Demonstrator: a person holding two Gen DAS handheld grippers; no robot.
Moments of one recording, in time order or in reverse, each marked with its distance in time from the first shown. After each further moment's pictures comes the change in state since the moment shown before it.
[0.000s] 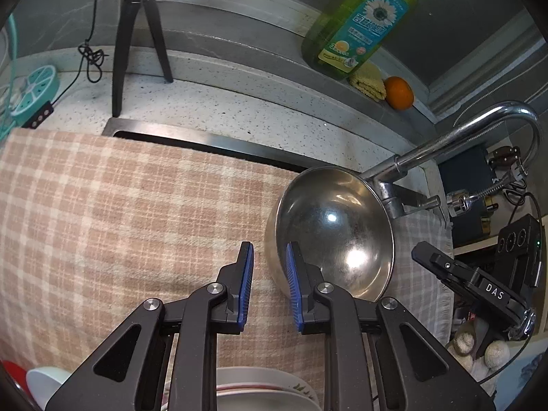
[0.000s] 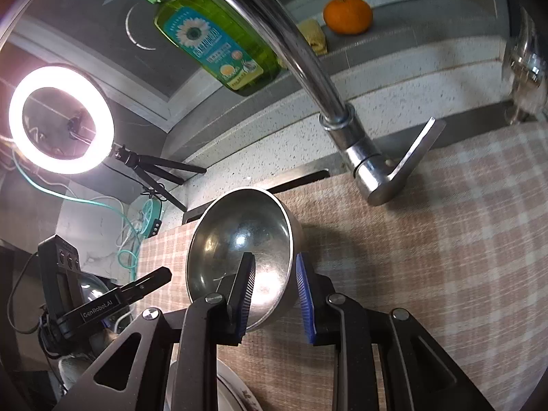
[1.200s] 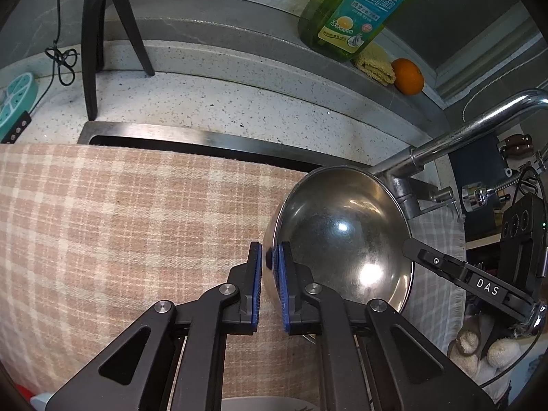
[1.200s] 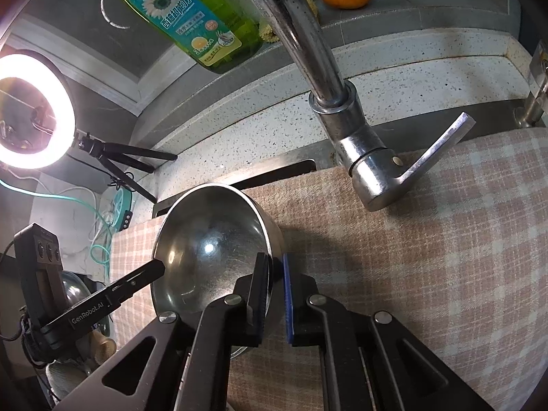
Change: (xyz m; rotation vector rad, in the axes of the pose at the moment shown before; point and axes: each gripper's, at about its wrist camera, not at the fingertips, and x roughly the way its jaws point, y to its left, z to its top) left arm 0.038 -0.005 0.015 0.036 0.057 0.013; right arm 0.042 -0.002 0.017 -0.020 0.076 -0.105
